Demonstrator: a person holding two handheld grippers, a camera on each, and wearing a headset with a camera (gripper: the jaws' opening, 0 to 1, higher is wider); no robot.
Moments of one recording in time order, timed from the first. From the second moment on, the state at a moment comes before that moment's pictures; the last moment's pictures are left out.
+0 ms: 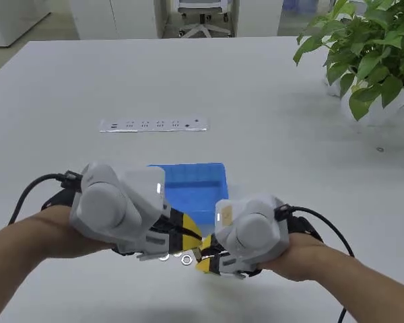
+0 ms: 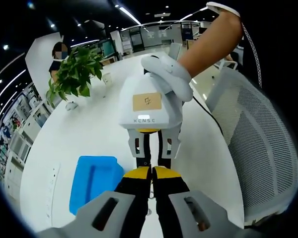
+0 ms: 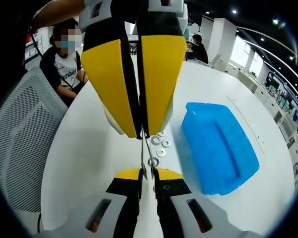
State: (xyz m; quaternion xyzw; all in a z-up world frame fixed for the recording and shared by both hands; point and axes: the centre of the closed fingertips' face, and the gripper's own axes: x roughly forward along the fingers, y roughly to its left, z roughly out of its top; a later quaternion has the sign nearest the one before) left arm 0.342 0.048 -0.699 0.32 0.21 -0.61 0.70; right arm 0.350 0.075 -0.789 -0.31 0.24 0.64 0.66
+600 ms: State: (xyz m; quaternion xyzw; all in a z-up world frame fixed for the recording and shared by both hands) left arm 0.354 0.047 -0.702 0.32 0.20 -0.61 0.69; right arm 0.367 0.066 -0.790 -0.32 0.23 0.62 0.67
